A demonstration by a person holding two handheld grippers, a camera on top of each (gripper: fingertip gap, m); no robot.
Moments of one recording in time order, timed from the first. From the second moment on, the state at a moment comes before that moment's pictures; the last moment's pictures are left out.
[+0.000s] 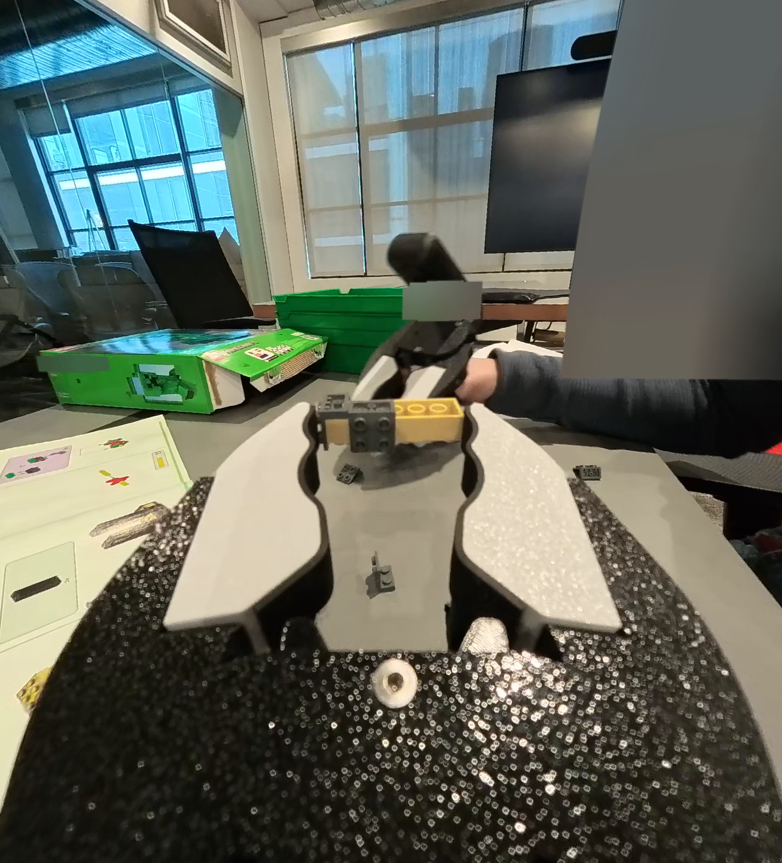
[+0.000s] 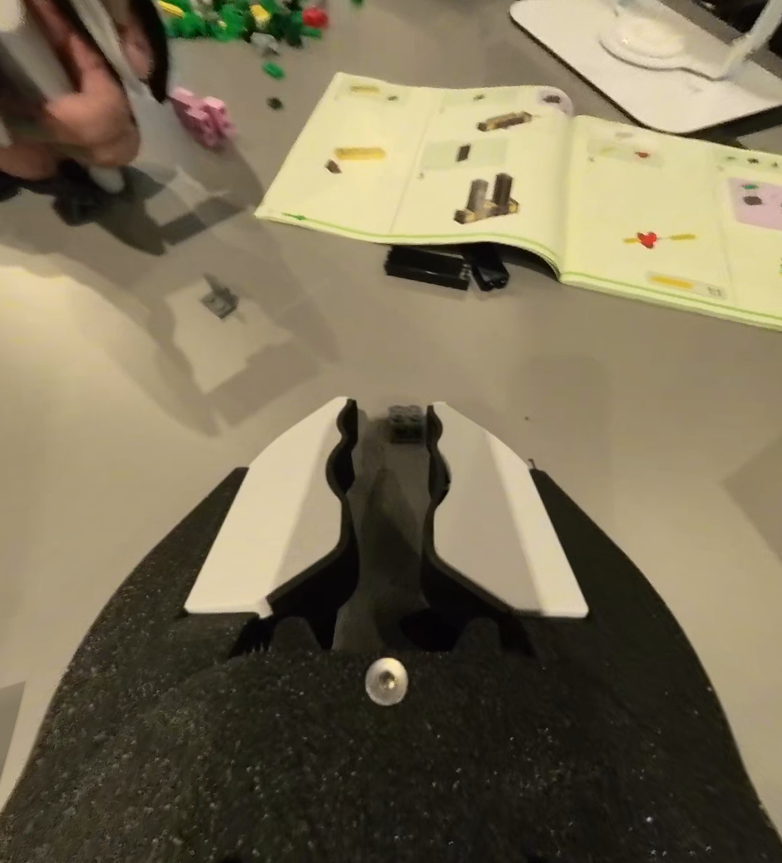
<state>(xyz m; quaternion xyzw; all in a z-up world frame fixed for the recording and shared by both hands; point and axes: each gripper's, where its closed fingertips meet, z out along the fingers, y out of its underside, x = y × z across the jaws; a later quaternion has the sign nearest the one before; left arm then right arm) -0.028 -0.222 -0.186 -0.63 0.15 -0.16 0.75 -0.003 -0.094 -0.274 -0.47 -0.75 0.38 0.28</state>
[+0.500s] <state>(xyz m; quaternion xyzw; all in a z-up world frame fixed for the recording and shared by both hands) -0.027 -0.221 -0.186 -0.63 0.16 -0.16 0.75 0.001 -0.120 -0.289 -0.46 -0.77 0.40 0.19</state>
